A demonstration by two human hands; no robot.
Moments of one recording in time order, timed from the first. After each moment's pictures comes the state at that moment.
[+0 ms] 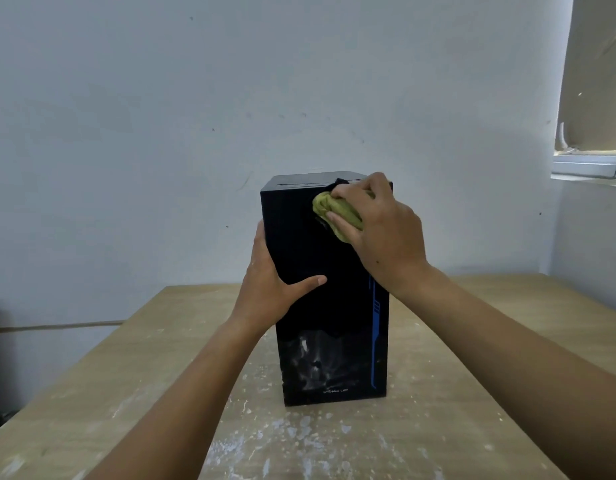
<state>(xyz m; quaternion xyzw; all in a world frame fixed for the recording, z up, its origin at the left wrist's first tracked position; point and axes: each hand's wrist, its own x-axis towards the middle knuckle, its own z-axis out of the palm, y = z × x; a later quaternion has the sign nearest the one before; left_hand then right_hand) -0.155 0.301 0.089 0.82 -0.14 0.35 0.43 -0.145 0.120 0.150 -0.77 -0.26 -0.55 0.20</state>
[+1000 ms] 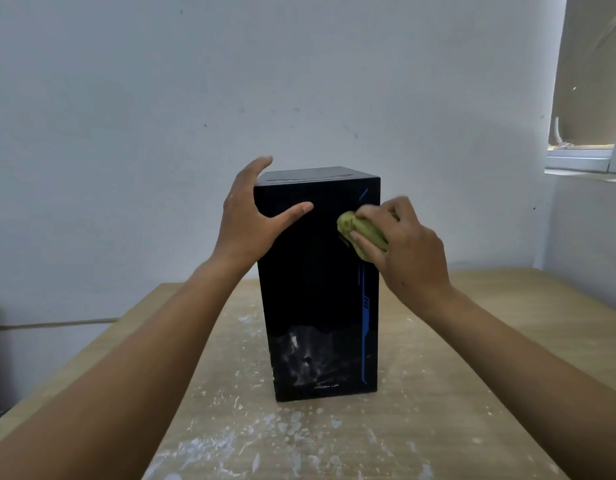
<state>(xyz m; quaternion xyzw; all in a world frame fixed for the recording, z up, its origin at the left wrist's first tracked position) -0.148 0.302 0.160 0.81 -0.15 0.45 0.35 -0.143 0.078 0.116 -0.79 -0.25 -0.52 0.22</state>
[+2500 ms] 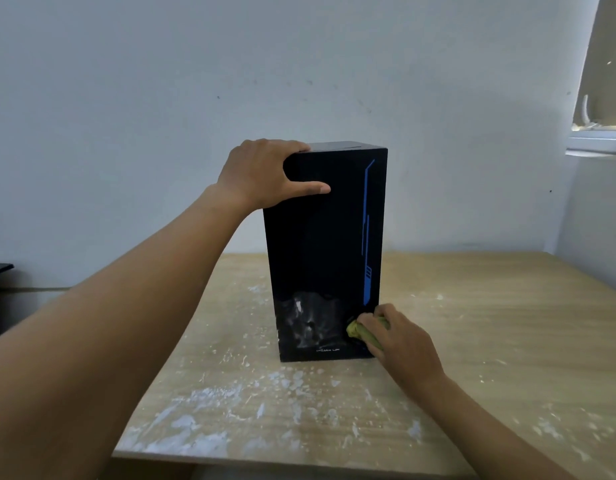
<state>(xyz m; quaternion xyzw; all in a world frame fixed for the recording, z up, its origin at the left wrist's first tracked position) -0.156 0.300 0.199 0.93 -0.12 0.35 0.02 -0.150 0.062 -0.063 -0.85 -0.30 -0.42 0.10</state>
